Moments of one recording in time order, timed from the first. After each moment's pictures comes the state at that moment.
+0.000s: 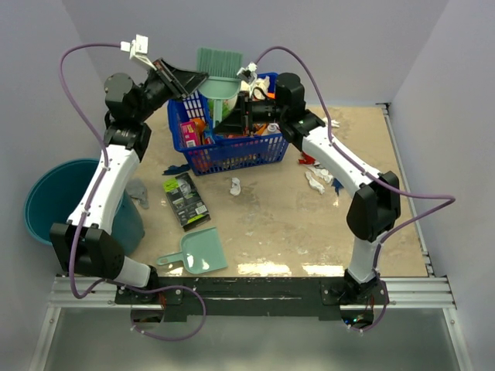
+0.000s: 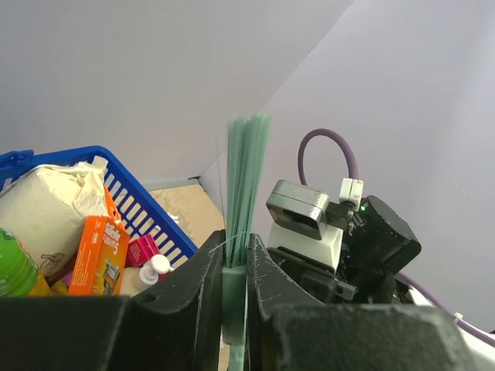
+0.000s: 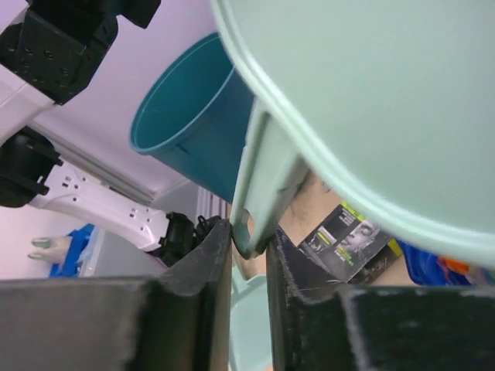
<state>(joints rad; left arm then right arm) -0.14 1.46 1.46 0.24 0.57 -0.84 0.55 1.88 1.77 0.05 -0.98 0.54</state>
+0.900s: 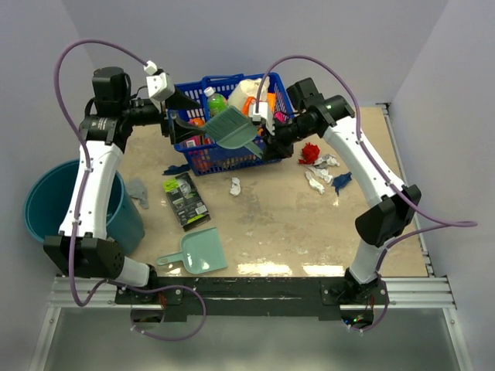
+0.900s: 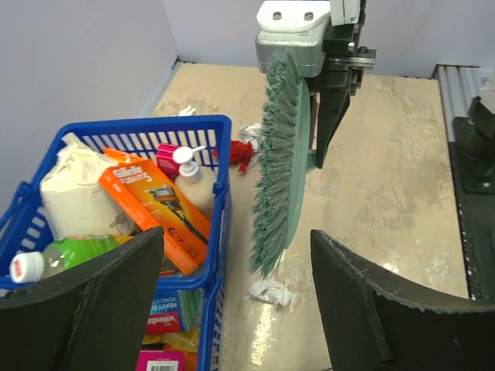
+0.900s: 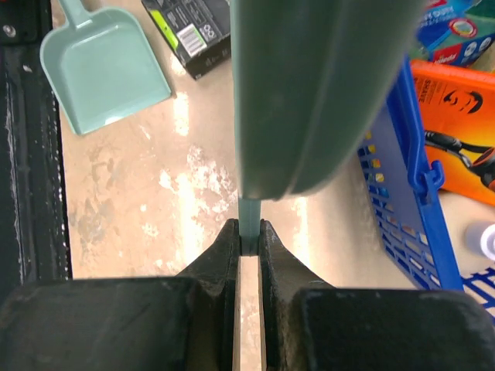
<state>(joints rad) -0.04 1.45 1.67 -0.57 1.22 0.46 0.48 1.80 2.00 -1.20 -0.71 -0.78</state>
